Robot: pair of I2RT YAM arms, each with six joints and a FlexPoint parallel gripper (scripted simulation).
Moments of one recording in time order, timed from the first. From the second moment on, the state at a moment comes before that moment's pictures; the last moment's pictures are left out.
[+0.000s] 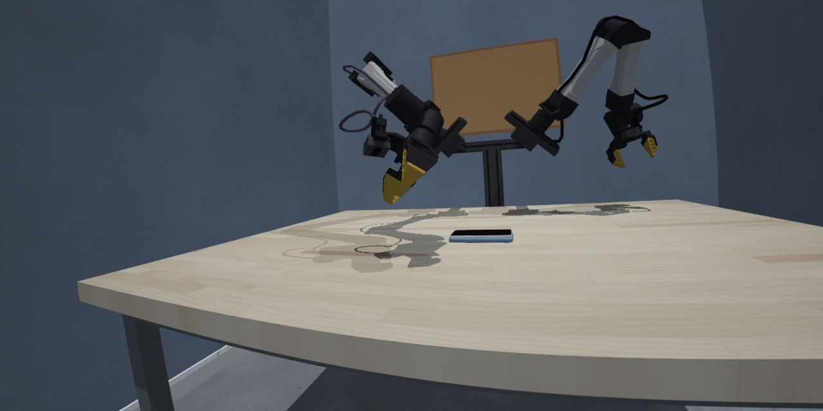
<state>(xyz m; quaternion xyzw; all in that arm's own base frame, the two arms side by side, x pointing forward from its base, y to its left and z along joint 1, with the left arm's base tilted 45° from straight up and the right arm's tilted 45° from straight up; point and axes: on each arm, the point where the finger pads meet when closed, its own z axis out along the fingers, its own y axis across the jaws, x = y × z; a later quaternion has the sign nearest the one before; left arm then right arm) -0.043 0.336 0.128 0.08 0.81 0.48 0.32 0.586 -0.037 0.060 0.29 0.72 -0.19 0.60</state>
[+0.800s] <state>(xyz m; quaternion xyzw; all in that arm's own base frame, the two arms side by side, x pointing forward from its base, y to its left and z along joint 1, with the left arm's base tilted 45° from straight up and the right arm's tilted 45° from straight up) -0.042 0.335 0.124 0.07 0.82 0.47 0.32 0.586 -0.031 0.060 0.28 0.72 -0.20 0.60</state>
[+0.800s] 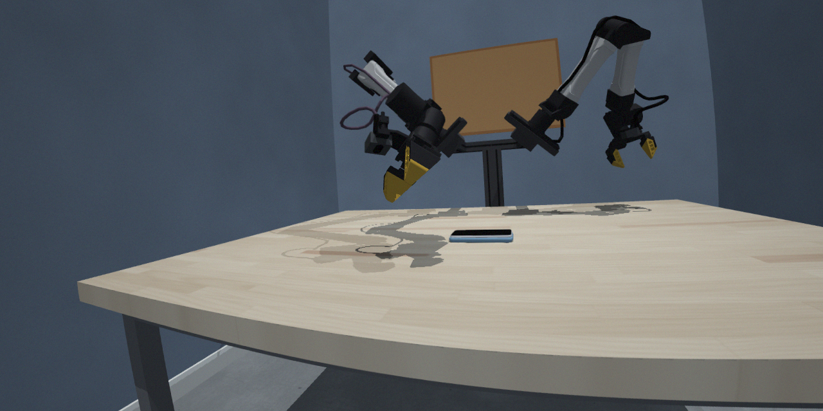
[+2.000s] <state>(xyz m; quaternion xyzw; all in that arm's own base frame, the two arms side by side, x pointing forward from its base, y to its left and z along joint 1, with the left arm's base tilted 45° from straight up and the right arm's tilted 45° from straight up) 0.228 0.163 0.078 0.22 0.87 -0.14 0.42 0.410 0.195 0.059 0.05 0.86 -0.14 0.48</state>
